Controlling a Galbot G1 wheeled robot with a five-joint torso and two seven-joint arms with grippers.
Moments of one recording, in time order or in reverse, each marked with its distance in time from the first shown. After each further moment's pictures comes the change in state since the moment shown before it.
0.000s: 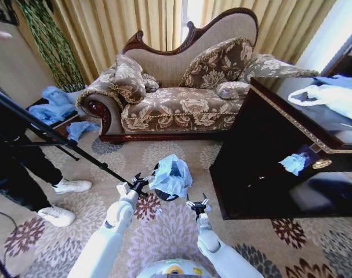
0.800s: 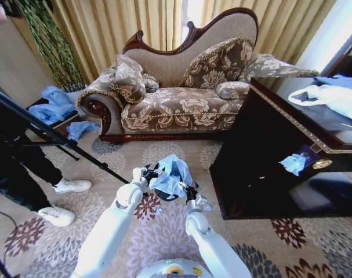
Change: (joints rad) left arm -0.185 0.001 0.099 0.070 0.082 0.120 0.053; right arm 0.081 0.250 0.125 0.049 0.326 -0.101 -0.023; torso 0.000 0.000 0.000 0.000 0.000
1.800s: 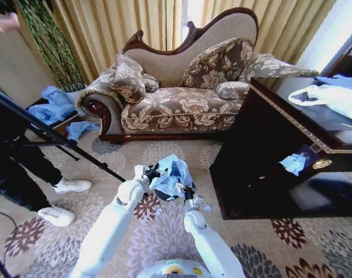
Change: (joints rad) left arm -0.134 0.028 0.080 0.053 -0.070 0.202 0.037; right arm 0.038 0.006 0.028 -0.126 -0.029 0.041 -0.124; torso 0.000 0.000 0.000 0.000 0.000
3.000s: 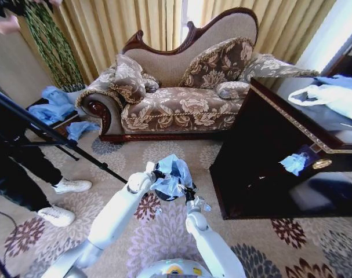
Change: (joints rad) left arm -0.103 0.008 0.115 0.156 0.069 0.001 0.033; right arm -0.005 -0.006 0.009 -0.028 -0.030 0.027 -0.048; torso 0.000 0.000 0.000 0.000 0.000
